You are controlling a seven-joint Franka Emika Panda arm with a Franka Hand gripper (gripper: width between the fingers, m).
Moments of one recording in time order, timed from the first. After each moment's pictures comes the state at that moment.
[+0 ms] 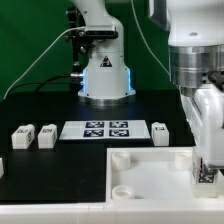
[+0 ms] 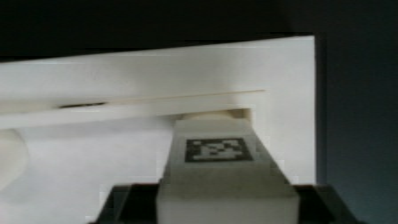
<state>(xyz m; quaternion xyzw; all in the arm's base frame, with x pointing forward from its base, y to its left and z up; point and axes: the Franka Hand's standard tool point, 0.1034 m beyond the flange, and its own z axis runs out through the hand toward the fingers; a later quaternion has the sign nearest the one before) 0.635 0.121 0.073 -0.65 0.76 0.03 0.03</state>
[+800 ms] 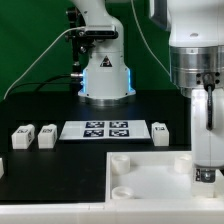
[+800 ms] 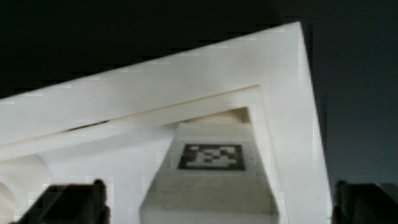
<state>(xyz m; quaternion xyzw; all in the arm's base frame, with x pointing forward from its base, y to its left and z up) 0.634 0.123 0.073 -0.61 0.79 0.04 0.03</state>
